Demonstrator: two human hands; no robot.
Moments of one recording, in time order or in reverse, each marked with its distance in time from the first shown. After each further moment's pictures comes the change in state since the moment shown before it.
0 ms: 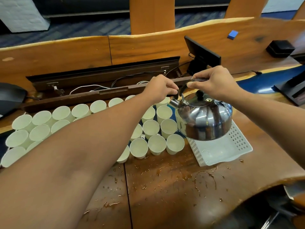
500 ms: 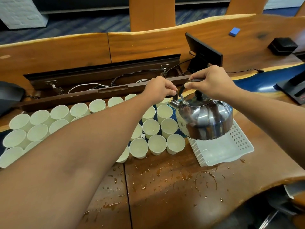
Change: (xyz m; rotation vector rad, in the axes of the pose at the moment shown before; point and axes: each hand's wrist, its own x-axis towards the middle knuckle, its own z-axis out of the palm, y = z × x) left_hand 0.002 -0.006 0.004 0.032 -0.032 -0.024; right_hand 0.012 0.004 0.012 -0.039 -0.020 0.009
